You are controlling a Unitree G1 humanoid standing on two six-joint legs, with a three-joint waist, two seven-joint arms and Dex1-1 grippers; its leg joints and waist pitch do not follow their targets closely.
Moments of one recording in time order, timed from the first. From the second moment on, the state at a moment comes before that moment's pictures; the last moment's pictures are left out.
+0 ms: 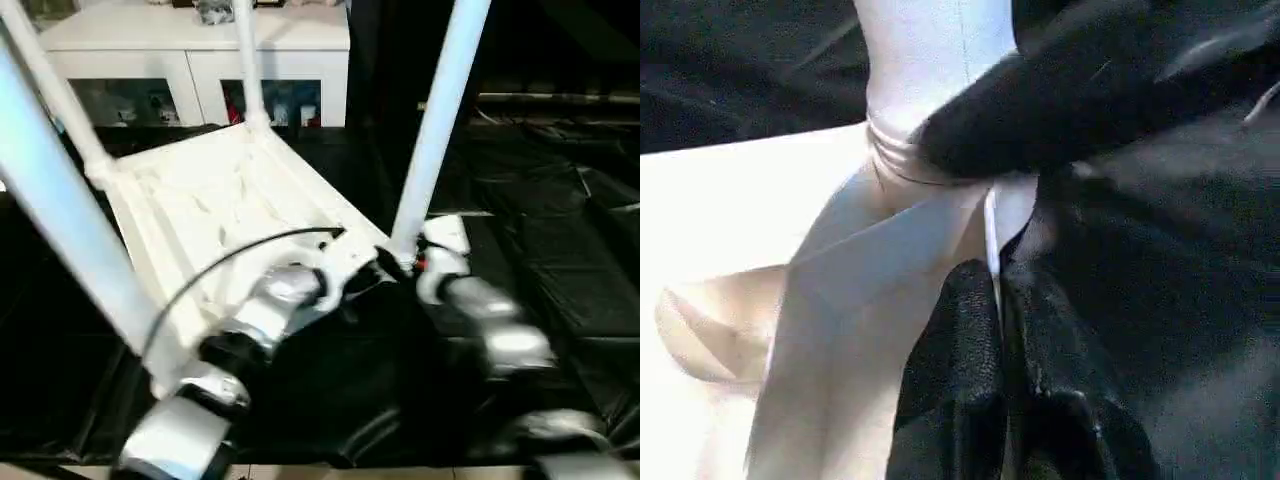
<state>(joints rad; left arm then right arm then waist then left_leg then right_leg) -0.68 0.09 -0.26 0.80 0.11 0.02 -0.80 -0.45 -0.31 0.05 0.49 0.17 0.17 0.69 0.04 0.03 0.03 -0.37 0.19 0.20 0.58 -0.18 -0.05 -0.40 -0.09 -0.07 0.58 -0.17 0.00</state>
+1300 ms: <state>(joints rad) -0.60 0.20 -0.26 0.66 0.04 0.06 -1.04 -0.44 -0.29 0.13 0.55 0.12 0.09 0.80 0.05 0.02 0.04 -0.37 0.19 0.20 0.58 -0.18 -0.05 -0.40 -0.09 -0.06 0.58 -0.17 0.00</state>
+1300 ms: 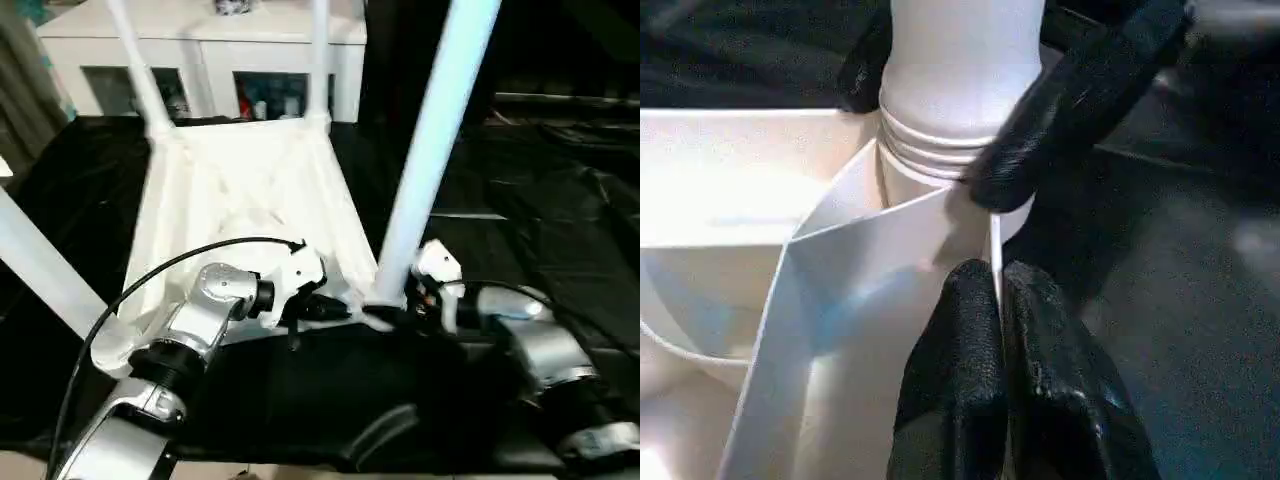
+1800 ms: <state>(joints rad) -0.68 -0.02 -0.26 0.79 0.15 0.12 -0.62 -0.49 -0.08 0.01 0.65 0.06 0.08 0.24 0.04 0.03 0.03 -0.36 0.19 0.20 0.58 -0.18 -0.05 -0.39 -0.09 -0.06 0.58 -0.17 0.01</state>
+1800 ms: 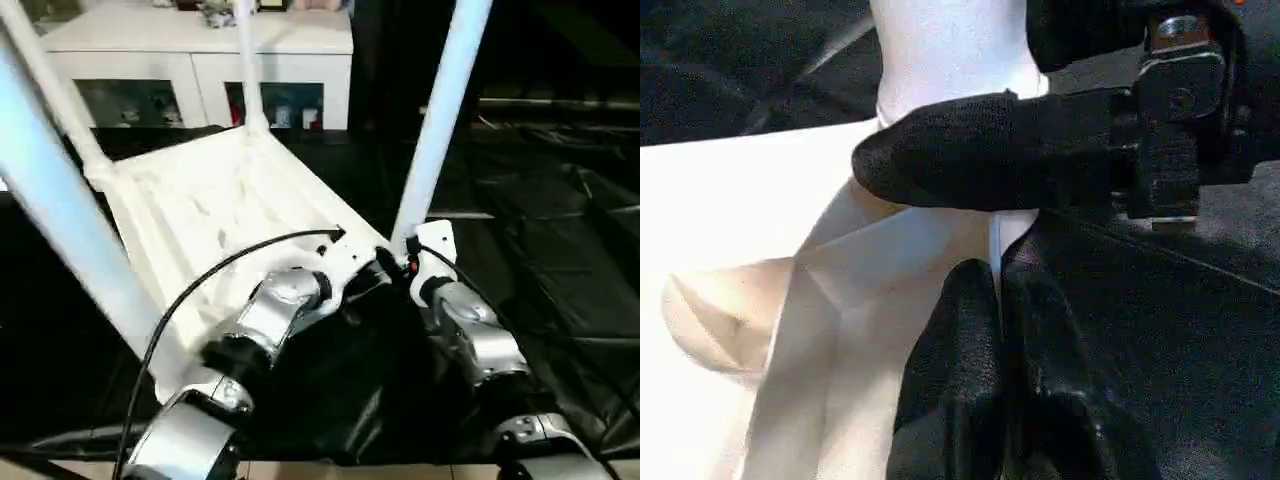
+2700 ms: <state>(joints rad) -0.62 0.24 -0.28 0.69 0.01 0.02 -1.22 -0.41 -0.40 0.20 0.43 0.12 0.07 1.00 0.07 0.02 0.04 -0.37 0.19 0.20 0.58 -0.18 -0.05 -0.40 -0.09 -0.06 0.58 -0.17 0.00</state>
